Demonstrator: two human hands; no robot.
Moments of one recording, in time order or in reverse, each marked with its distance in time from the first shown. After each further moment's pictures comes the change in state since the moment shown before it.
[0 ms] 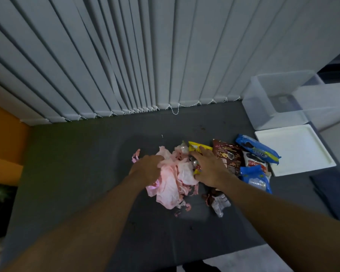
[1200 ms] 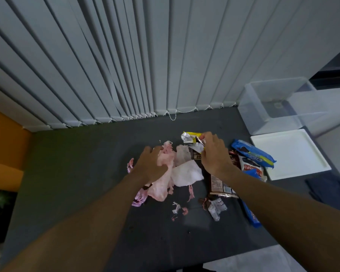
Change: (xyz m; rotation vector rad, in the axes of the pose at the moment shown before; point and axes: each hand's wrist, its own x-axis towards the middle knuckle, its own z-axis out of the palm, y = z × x) left_hand -0.002 0.028 -0.019 -0.141 0.099 0.011; right_hand 0.000 0.000 -0.050 0.207 0.429 0.098
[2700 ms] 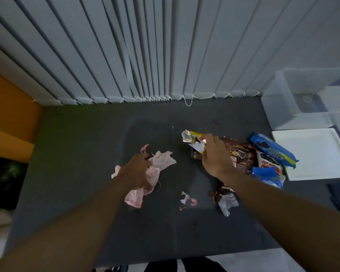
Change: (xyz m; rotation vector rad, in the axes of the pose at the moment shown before) left_hand -0.037 -0.076 0.004 0.215 -0.151 -0.079; right_hand -0.005 -0.010 0.052 -0.002 -0.133 -0.052
